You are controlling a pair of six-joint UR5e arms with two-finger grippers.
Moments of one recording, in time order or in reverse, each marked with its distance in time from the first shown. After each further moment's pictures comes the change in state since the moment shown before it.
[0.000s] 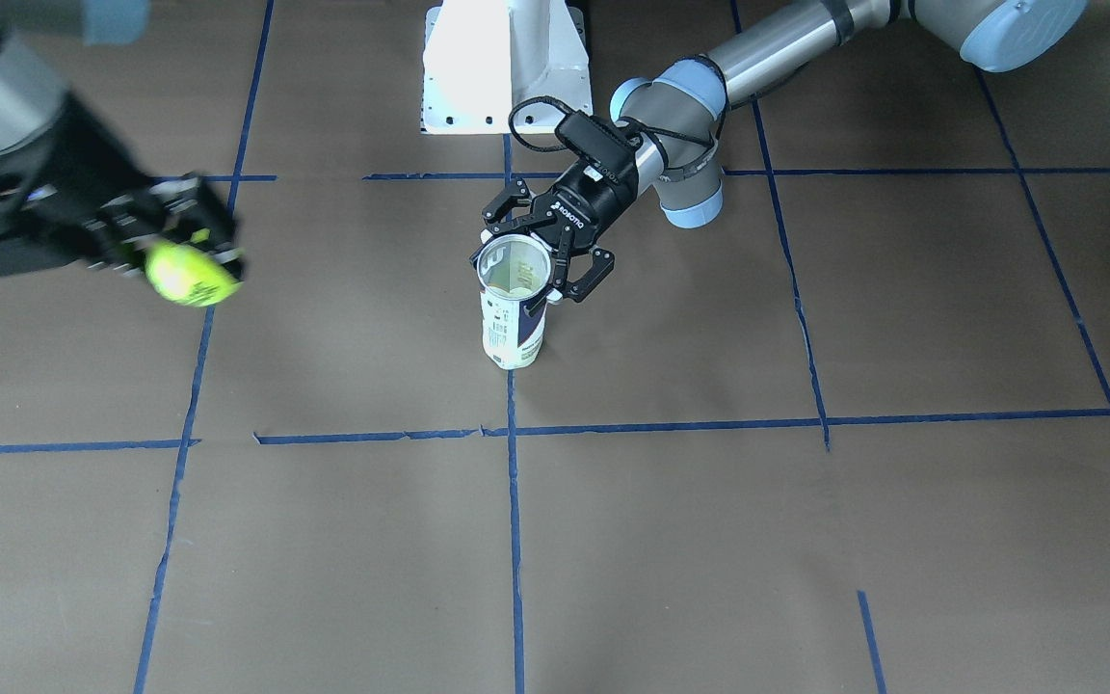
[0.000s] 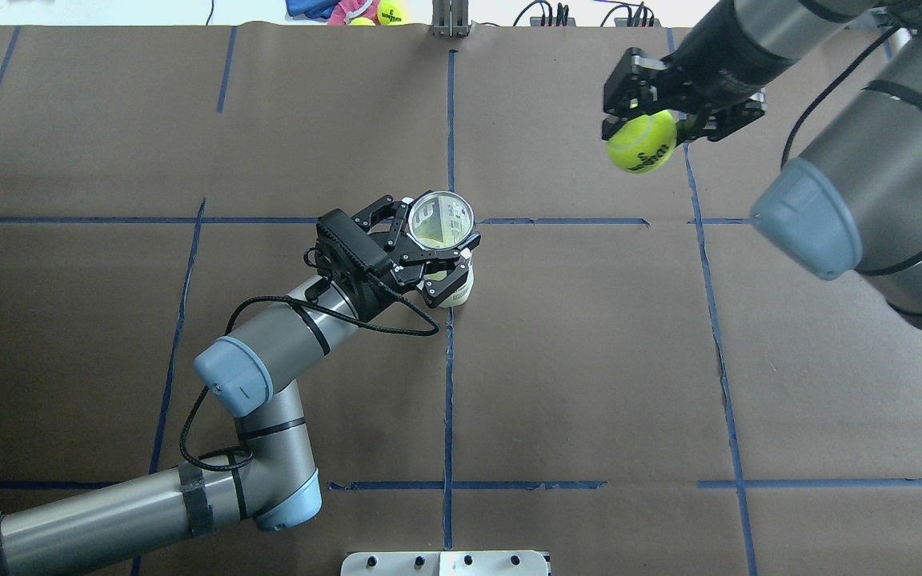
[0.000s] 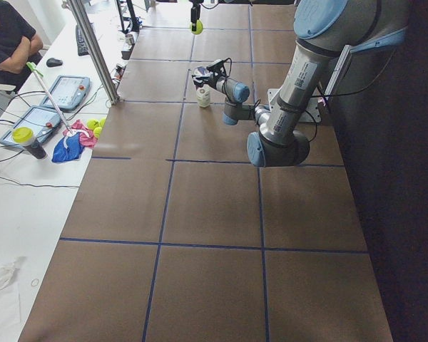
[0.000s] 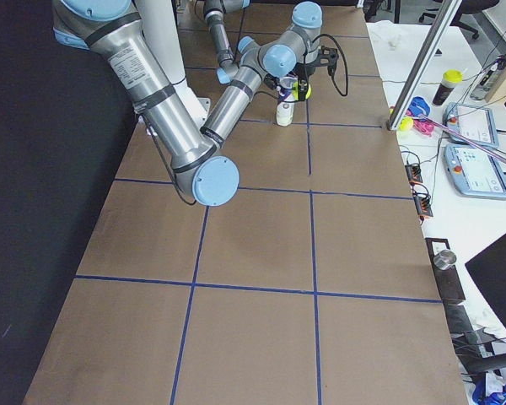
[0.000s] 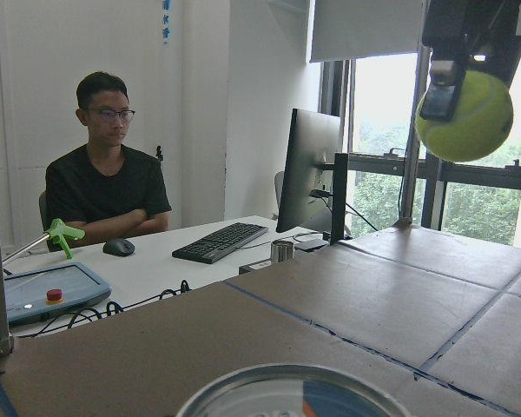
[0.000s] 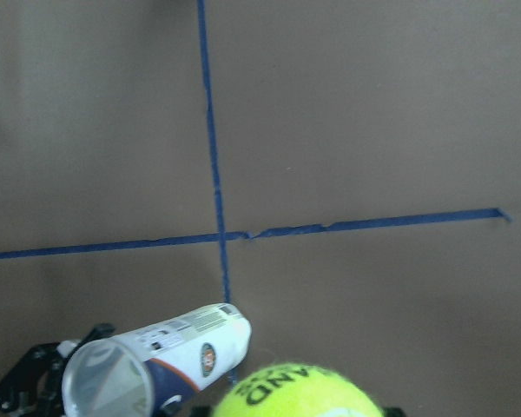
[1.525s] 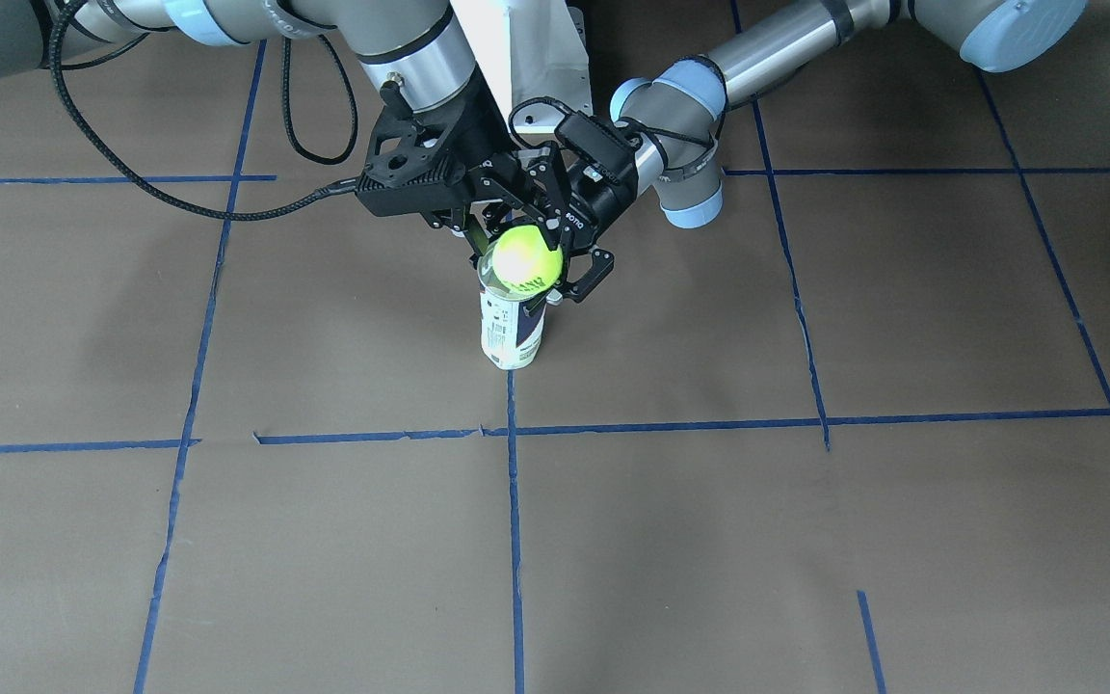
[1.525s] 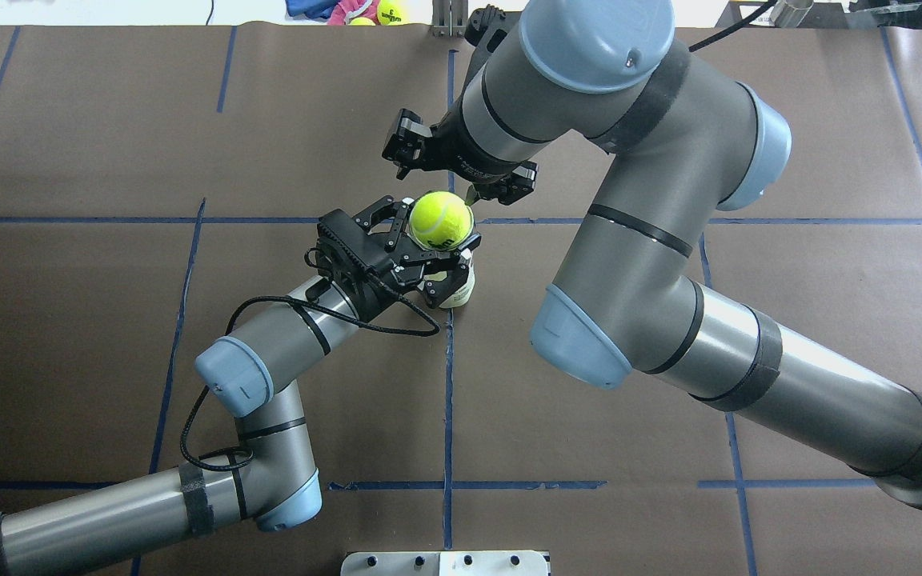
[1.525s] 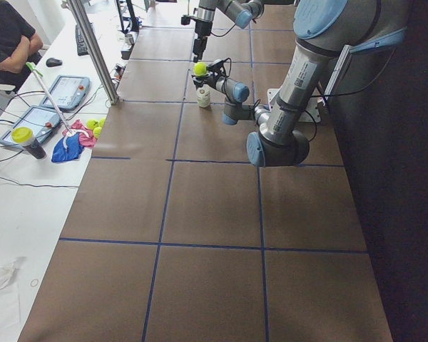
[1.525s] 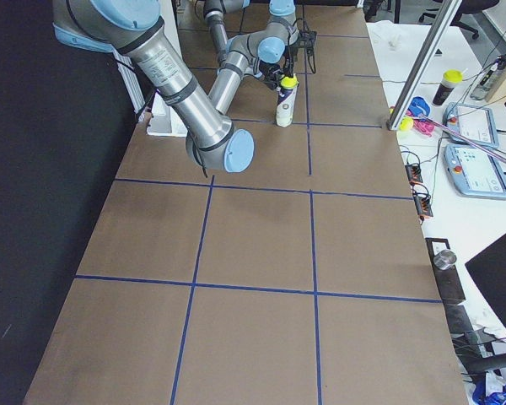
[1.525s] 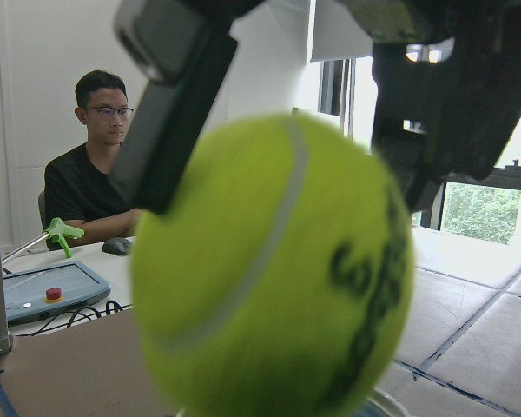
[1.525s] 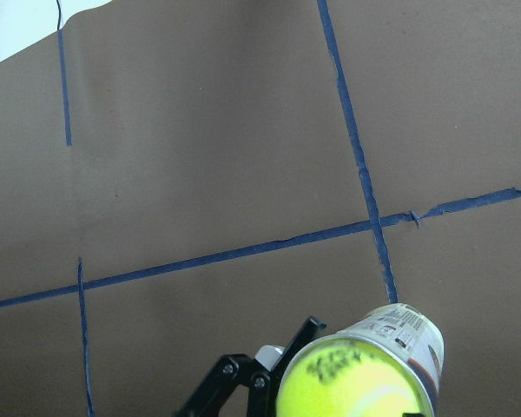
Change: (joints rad) left arm 0.000 -0.001 0.001 0.000 -0.001 -0.002; right arm -0.230 0.177 -0.182 0.181 -0.274 0.291
